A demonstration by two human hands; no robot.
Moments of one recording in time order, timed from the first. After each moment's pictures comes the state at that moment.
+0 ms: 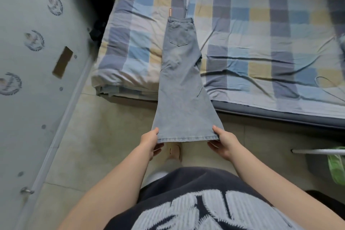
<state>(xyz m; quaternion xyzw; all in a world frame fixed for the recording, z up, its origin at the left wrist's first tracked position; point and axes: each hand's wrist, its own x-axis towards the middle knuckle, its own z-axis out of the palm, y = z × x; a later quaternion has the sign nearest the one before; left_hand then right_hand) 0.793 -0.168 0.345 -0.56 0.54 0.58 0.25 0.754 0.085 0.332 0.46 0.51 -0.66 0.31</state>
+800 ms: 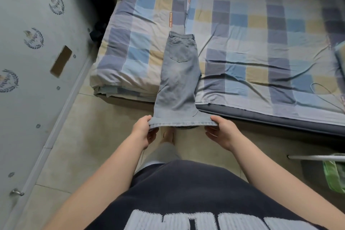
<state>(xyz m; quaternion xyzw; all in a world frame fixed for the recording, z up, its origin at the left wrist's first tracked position) 0.778 -0.182 0.363 -0.54 0.46 0.68 0.18 0.735 0.087 0.366 0.38 0.56 -0.67 0.31</state>
